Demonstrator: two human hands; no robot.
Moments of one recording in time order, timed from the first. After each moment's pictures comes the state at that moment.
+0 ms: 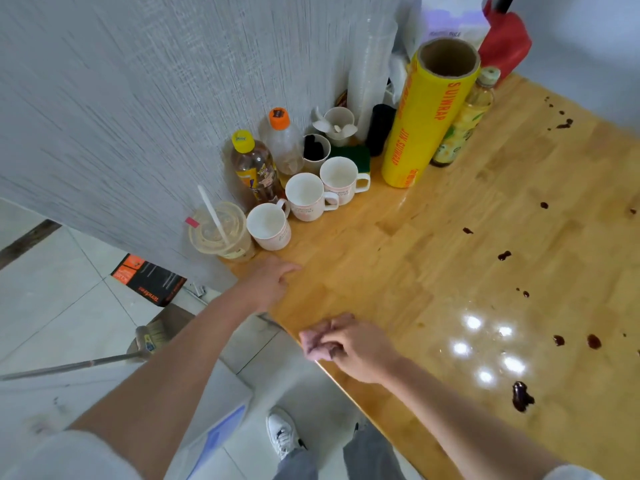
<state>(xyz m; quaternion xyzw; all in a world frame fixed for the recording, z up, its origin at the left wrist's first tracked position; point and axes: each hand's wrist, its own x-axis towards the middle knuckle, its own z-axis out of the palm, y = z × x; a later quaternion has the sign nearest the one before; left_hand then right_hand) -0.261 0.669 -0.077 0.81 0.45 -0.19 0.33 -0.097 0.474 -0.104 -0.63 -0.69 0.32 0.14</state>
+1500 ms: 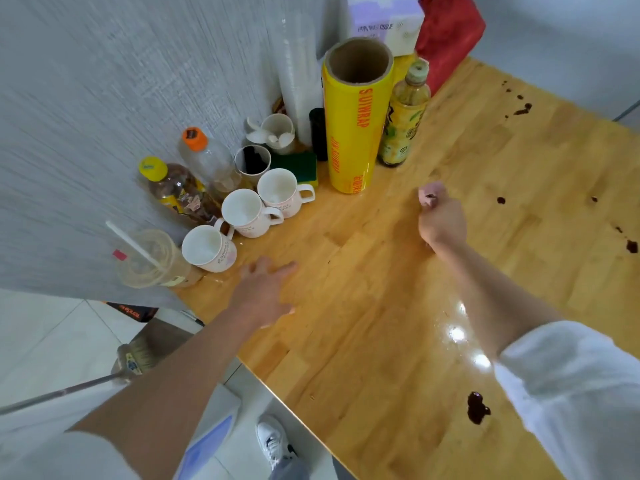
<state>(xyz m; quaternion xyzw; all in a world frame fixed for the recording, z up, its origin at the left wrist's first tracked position) -0.164 0.637 -0.081 0.83 0.46 -0.24 0.21 0.174 0.563 -0.087 -0.91 -0.30 0.20 0.23</state>
